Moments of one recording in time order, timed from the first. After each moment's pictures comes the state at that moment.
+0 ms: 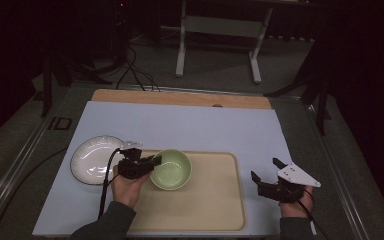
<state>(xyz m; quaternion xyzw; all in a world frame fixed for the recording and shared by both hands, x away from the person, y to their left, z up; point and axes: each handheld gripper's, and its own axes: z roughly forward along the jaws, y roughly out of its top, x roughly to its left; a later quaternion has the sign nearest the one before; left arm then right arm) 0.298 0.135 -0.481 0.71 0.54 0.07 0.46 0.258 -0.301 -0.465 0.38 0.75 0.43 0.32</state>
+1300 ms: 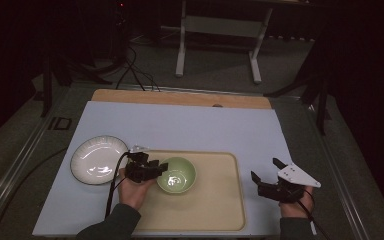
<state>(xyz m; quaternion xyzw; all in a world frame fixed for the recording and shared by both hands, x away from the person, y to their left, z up) 0.304 0.125 -0.505 0.72 0.55 0.06 0.43 0.258 -0.301 -0.465 0.38 0.75 0.43 0.32</state>
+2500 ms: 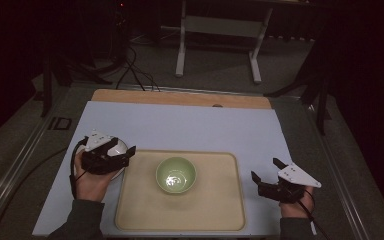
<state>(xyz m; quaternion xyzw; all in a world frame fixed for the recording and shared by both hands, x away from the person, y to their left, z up) 0.274 0.205 -0.428 0.71 0.49 0.25 0.44 0.258 -0.302 -0.465 0.38 0.75 0.44 0.32</state>
